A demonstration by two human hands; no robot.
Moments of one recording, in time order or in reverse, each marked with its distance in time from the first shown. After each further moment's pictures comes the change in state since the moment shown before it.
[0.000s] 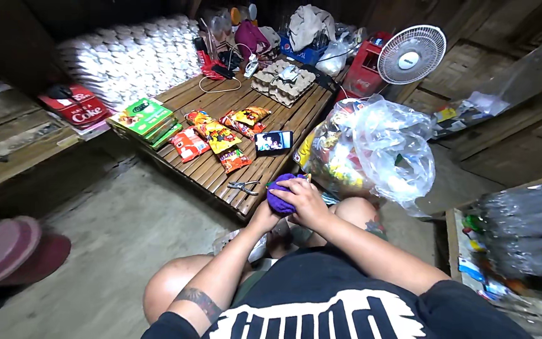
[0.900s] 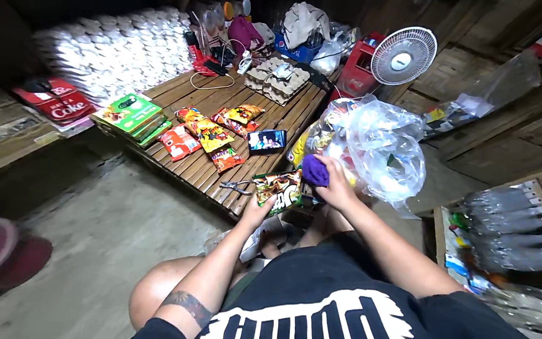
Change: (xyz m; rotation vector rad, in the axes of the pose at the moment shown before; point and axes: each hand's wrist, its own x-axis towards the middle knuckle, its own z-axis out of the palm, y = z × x) left_hand 0.004 0.013 -0.002 -0.470 0.119 -0.222; right_hand -0.016 0.059 -0.053 0.193 0.137 0.436
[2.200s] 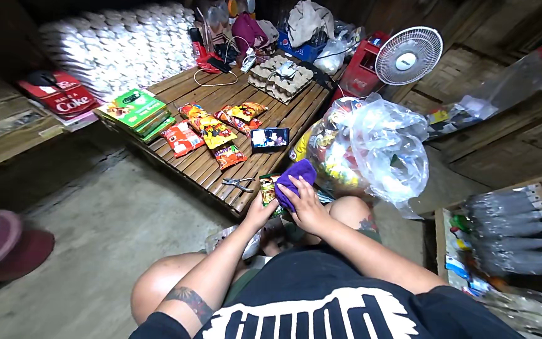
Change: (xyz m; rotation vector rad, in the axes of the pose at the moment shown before) left_hand 0.000 -0.017 0.001 0.021 -0.030 0.093; right_hand -0.037 -0.020 0.074 -0.200 -0.190 -0.258
